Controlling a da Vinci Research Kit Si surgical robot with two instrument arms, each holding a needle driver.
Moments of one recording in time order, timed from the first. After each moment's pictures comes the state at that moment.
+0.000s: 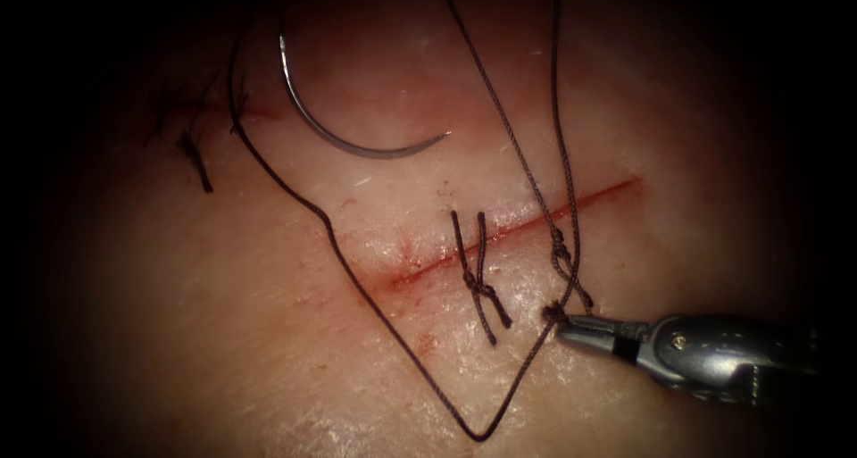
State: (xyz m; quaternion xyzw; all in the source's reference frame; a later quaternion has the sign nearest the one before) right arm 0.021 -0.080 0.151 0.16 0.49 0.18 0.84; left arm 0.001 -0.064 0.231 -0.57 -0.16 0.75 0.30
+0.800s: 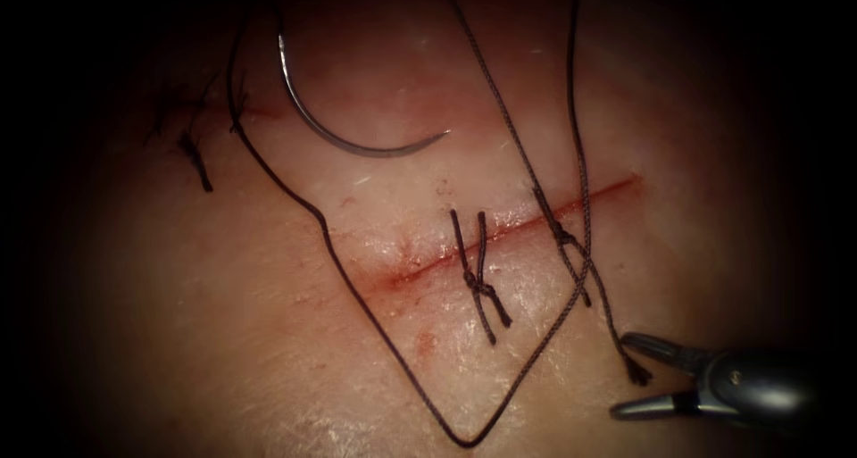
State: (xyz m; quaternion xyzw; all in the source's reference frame) right arm 0.015 -0.079 0.150 0.20 0.48 0.19 0.83; left arm -0.001 -0.066 0.219 -0.61 -0.19 0.72 0.28
